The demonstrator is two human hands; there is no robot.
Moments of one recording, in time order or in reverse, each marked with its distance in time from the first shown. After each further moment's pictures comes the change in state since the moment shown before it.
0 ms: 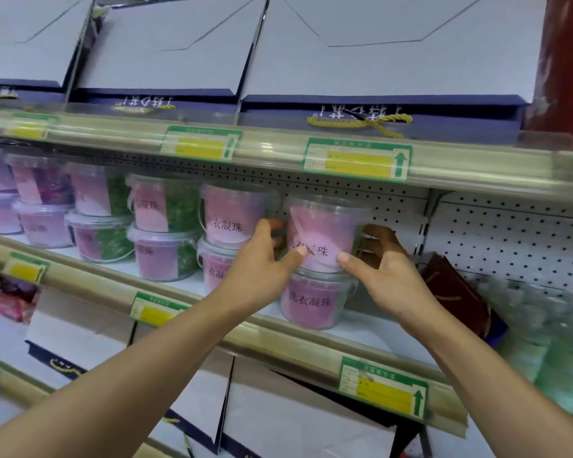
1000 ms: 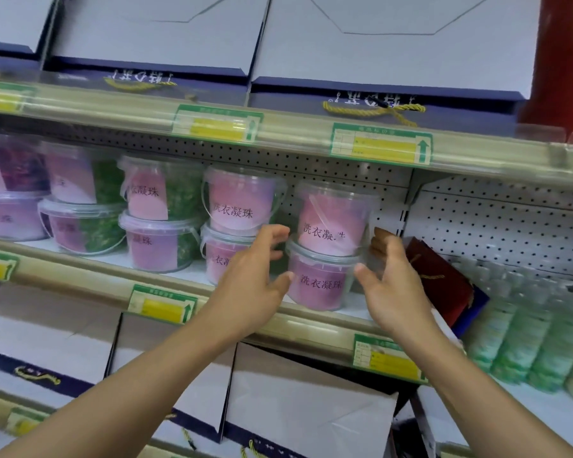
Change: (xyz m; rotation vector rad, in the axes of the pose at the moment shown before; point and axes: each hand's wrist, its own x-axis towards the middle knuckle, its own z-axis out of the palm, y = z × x) left_hand -0.034 -0.025 -0.030 0.237 -0.082 0.211; right_hand -0.047 -0.016 0.029 -0.279 0.199 0.087
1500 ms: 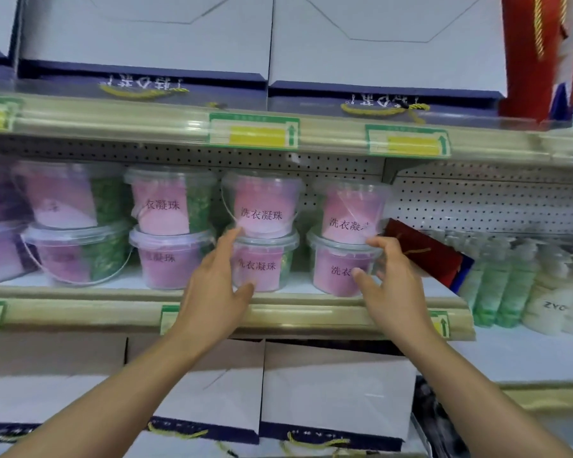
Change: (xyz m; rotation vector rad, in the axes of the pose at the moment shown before) left_hand -0.003 -0.088 -0.064 0.148 0.006 0.036; right_hand -0.038 -0.029 0.054 -0.146 0.255 0.042
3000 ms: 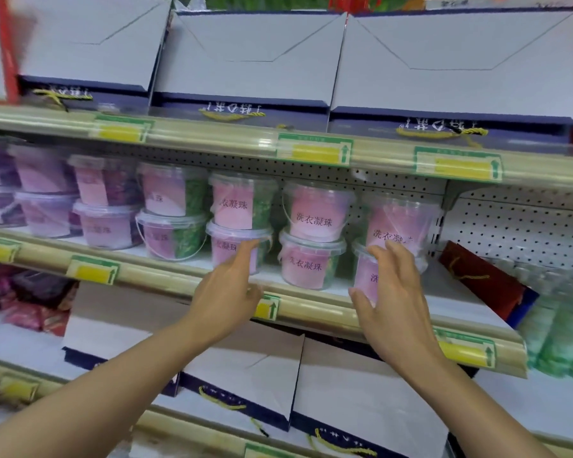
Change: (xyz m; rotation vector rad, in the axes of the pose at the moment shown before) left_hand -0.034 -0.002 -0.045 0.272 -0.017 -0.096; right_hand -0.029 -0.042 0.002 -0.236 -0.146 -0.306
